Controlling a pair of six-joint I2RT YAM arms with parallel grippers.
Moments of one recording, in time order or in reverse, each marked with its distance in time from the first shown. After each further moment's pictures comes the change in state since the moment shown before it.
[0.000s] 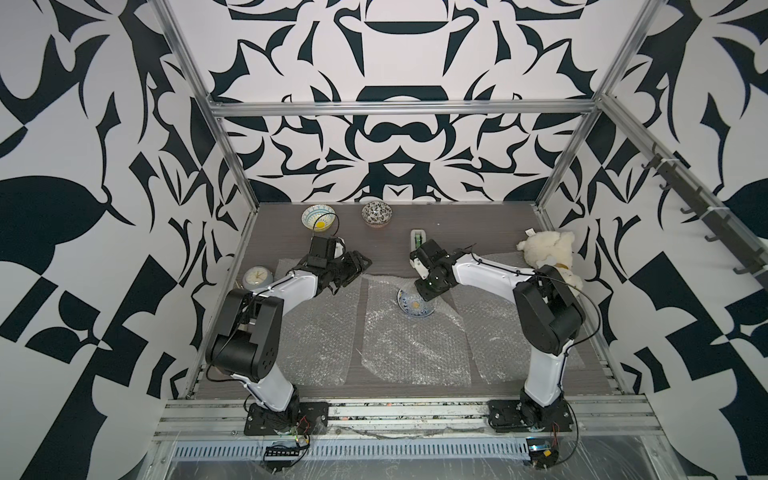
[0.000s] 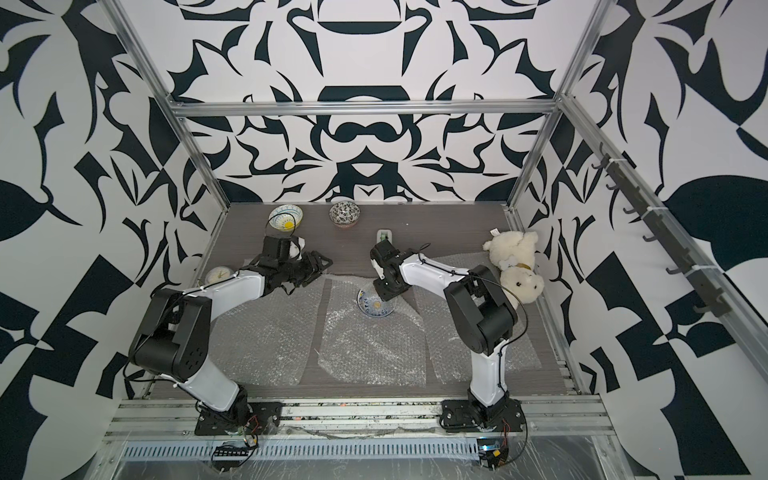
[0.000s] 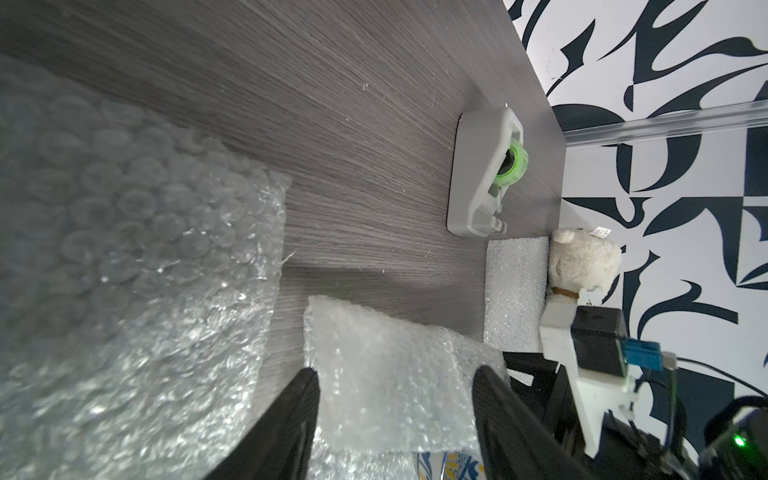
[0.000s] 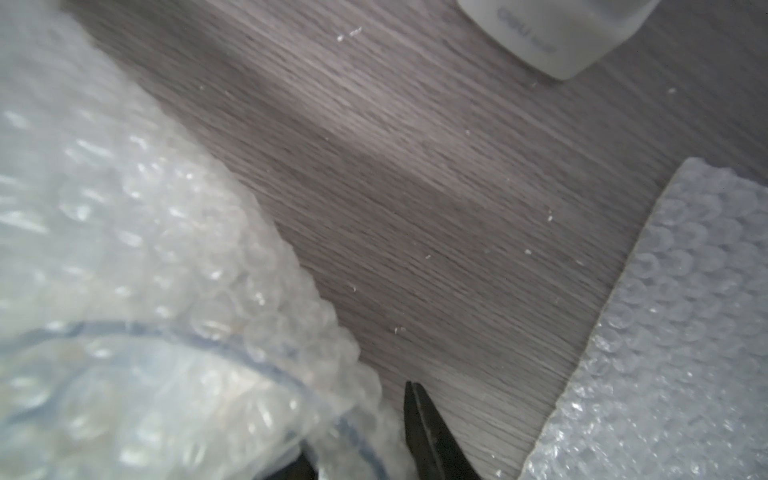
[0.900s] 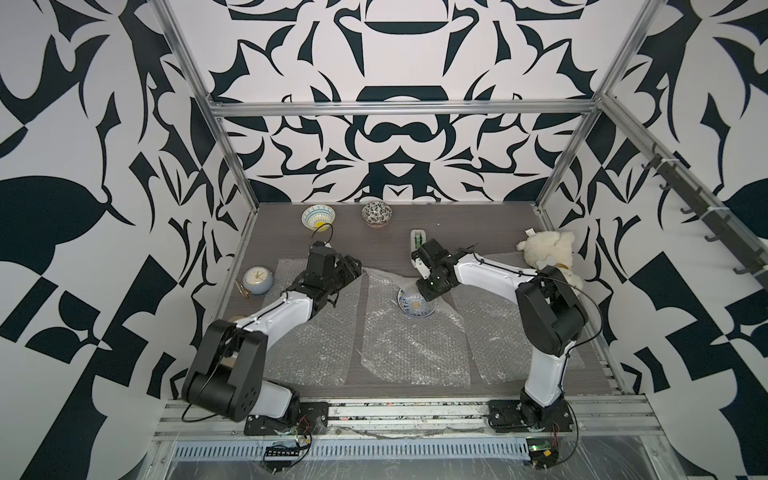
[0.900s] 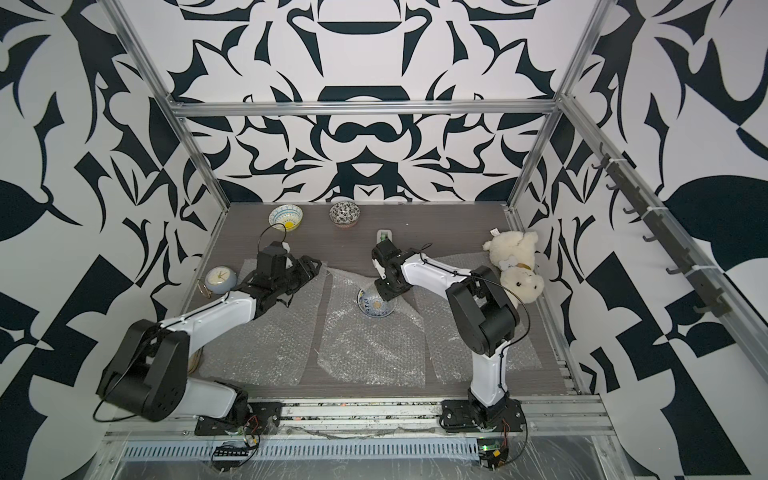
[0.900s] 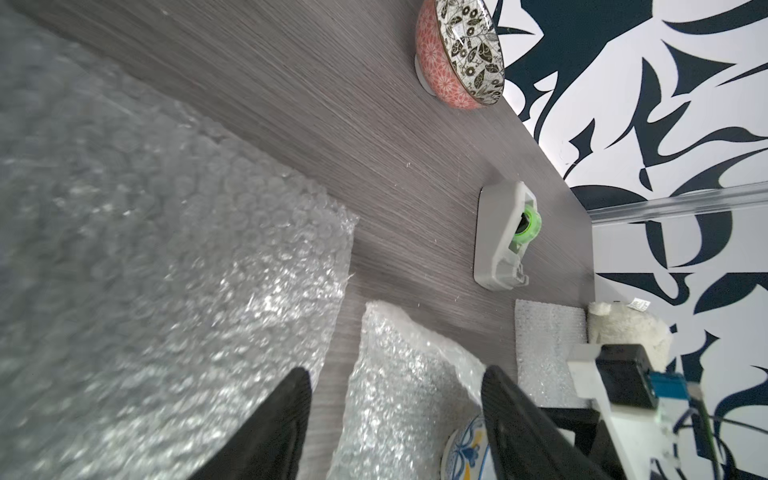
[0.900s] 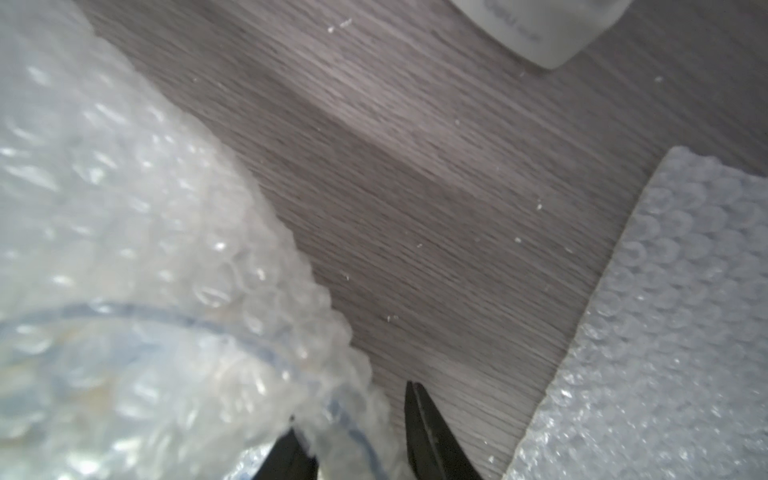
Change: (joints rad) left arm -0.048 -0.152 -0.147 0.114 -0.269 -0.074; right arm 0.000 -0.010 -0.007 -0.007 -0.004 0.000
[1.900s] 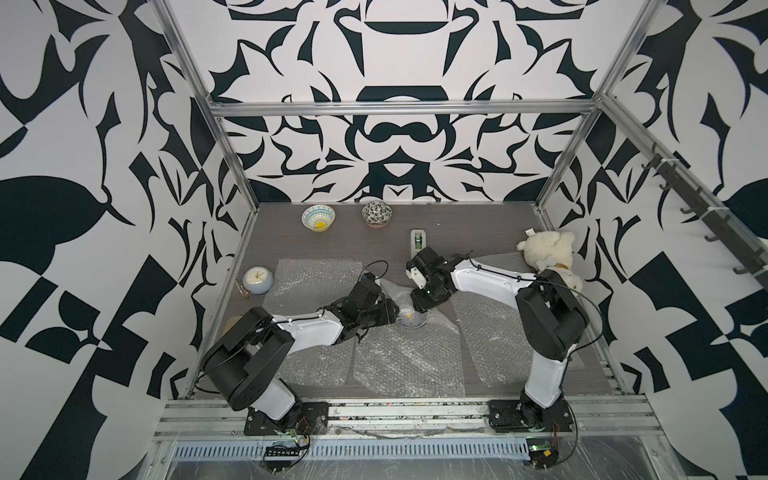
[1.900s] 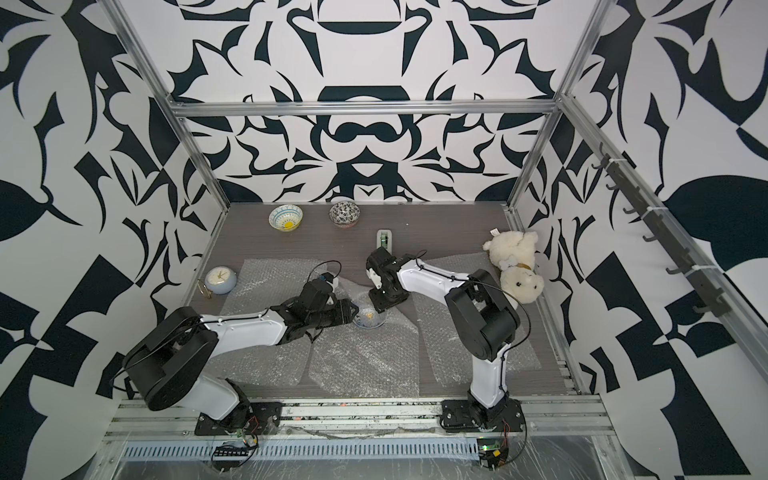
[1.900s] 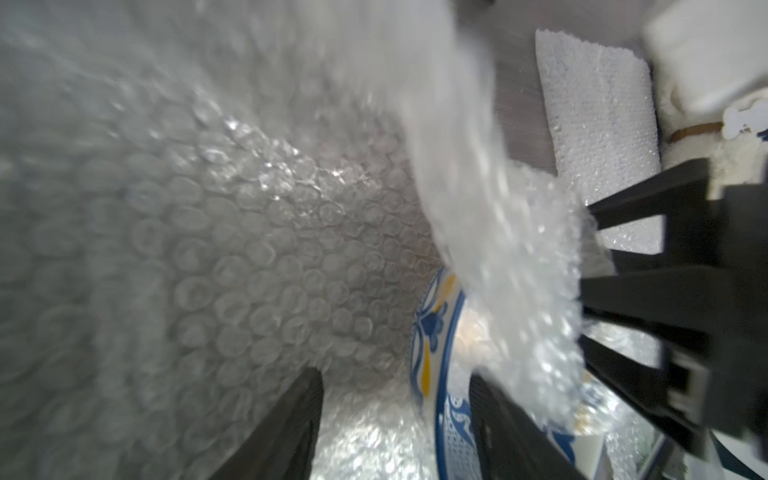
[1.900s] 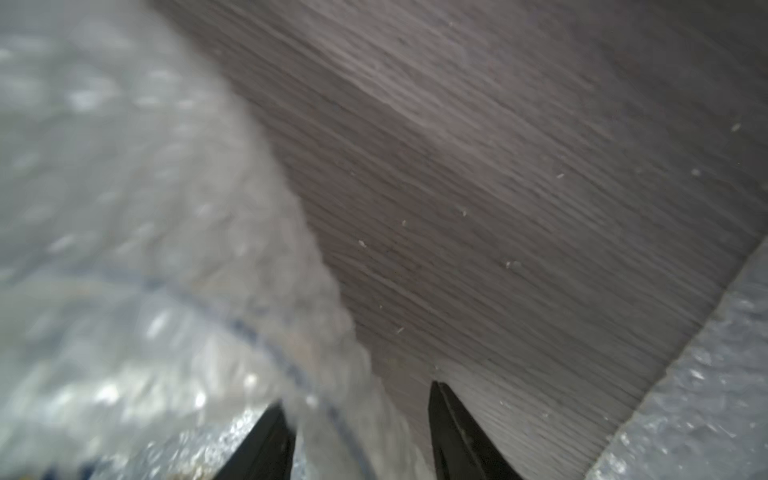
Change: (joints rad) left arm -0.425 0.009 -0.161 0.050 -0.103 0.074; right arm 0.051 -0.022 -0.041 -0.042 -0.086 0.052
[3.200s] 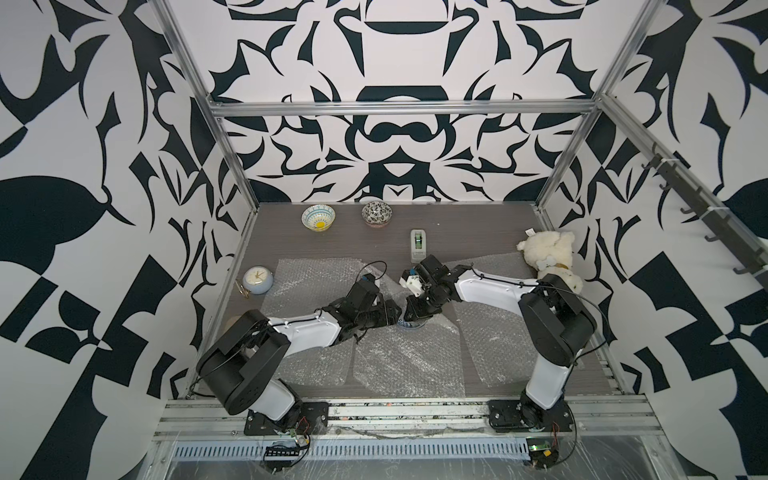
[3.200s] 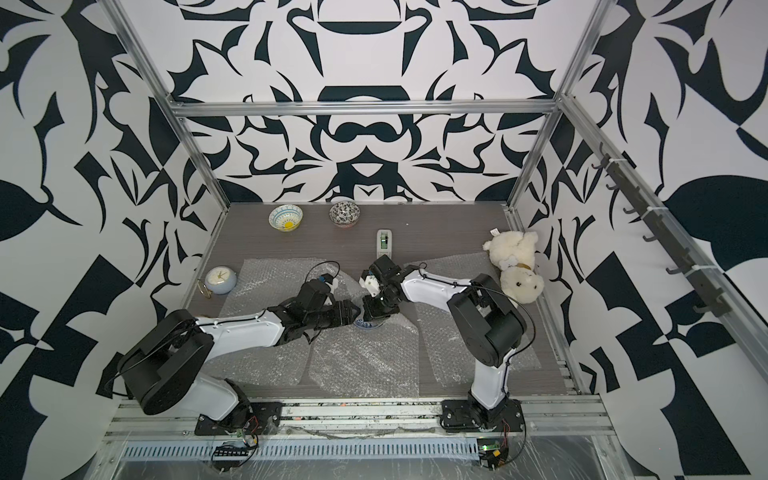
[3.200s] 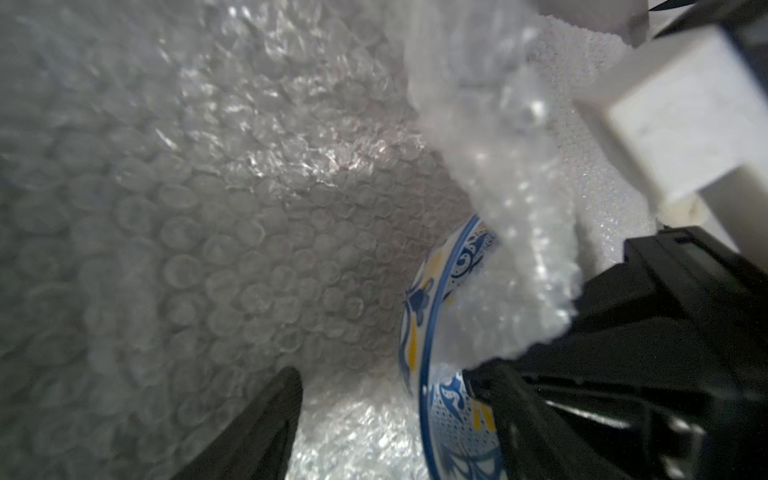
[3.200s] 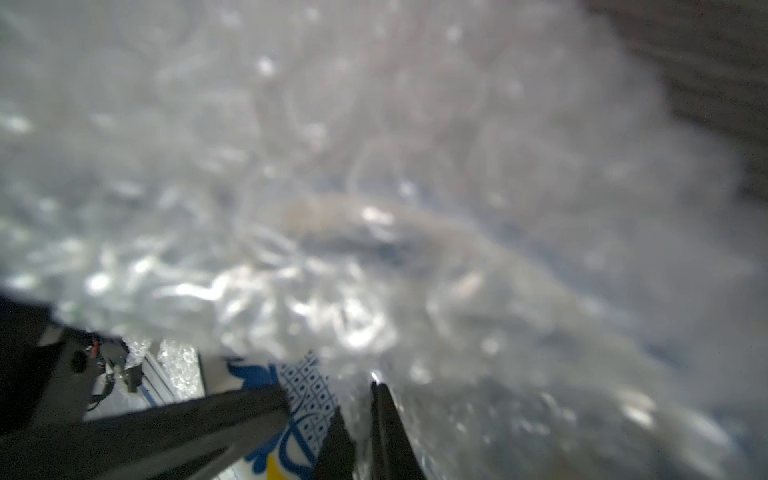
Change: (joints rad) left arm 0.014 0.025 0.002 -0.017 0.072 0.006; right arm 0.020 -0.064 -0.146 0.193 -0.407 0.205
